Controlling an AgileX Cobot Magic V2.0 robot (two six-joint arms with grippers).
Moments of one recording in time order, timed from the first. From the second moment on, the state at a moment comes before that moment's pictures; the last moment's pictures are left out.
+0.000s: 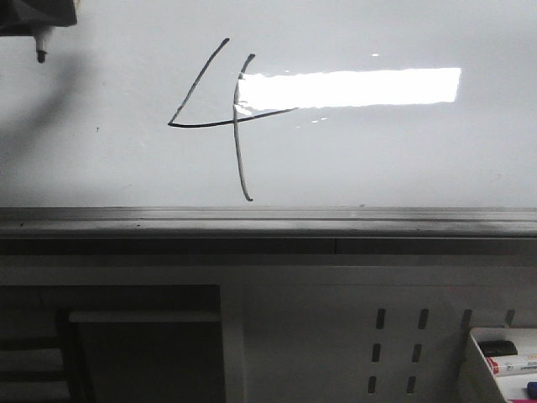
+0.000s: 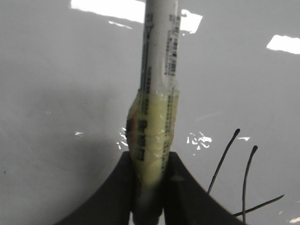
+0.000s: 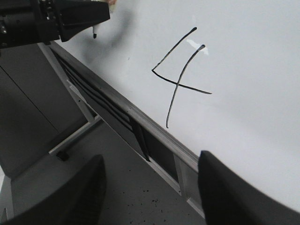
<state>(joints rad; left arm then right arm) -0.63 1.15 -0.58 -0.80 -0.38 0.36 0.27 0.82 -0.83 0.76 0.76 -0.75</state>
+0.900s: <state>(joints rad) -0.58 1.30 -0.65 -0.78 -0.38 0.36 0.27 0.82 -0.83 0.77 0.74 -0.75</state>
